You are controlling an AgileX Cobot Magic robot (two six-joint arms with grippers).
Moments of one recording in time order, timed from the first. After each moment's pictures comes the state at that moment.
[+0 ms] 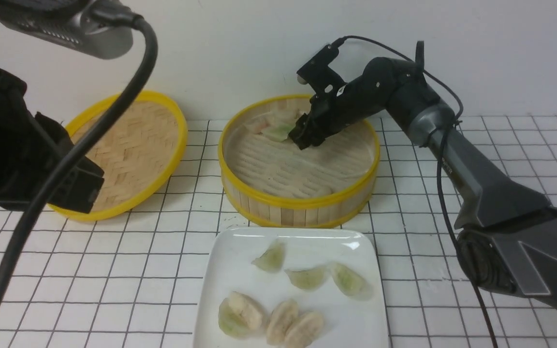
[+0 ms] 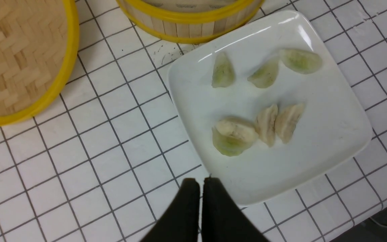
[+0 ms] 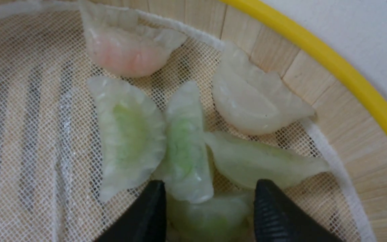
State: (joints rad) right arm 0.35 2.87 -2.89 0.39 1.08 -0.67; left arm -0.48 1.08 -1.33 -0.04 1.26 -0.02
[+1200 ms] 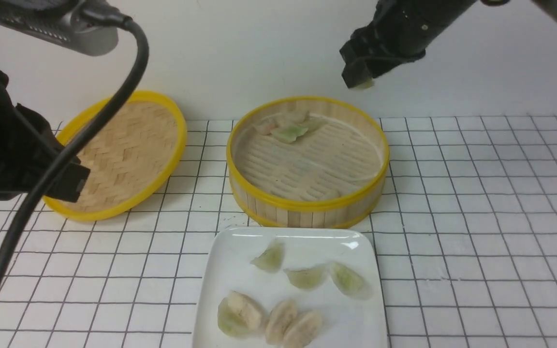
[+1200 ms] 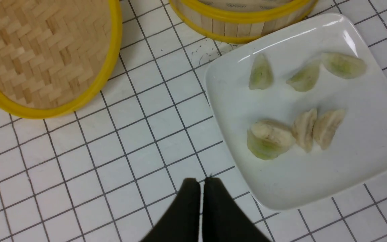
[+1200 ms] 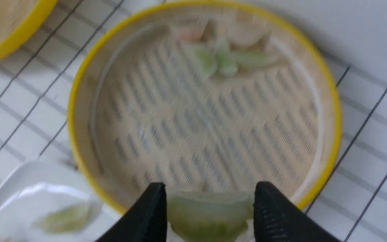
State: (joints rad) right arm 0.35 1.99 -2.03 0.26 1.26 -0.24; left arm -0.48 1.08 -1.33 0.07 1.26 -0.06
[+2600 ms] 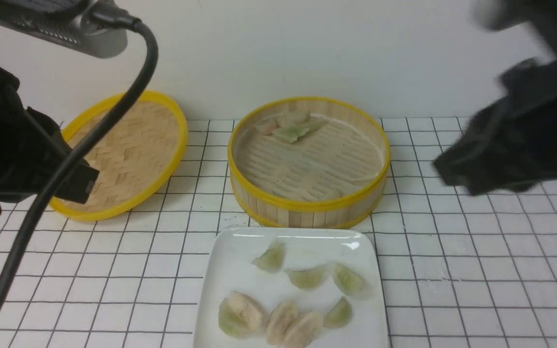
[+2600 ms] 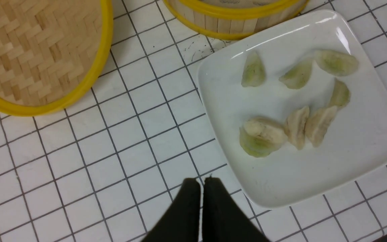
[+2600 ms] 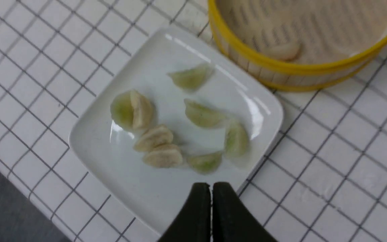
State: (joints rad) right arm 0.58 1.08 -1.32 0.10 1.20 0.01; left arm -0.48 1.10 -1.33 0.04 1.26 -0.06
